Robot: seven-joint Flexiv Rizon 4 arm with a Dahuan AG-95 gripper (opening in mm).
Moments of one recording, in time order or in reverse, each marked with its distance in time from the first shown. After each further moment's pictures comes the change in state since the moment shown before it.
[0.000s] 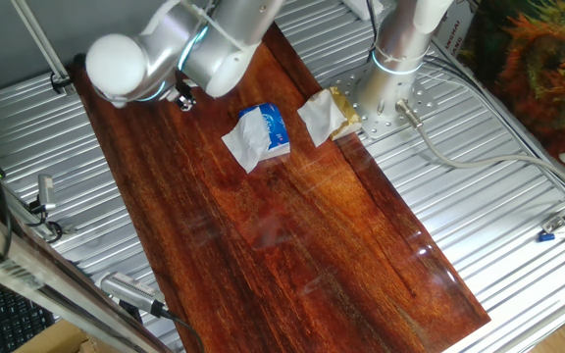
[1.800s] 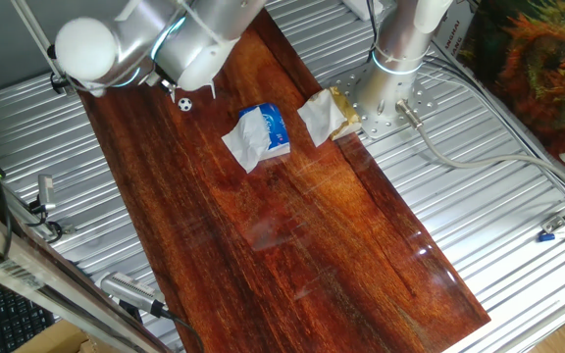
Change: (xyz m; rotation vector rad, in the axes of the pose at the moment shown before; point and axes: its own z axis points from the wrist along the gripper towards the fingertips) arm -0.010 -0.048 -0.020 0.007 0.001 -0.113
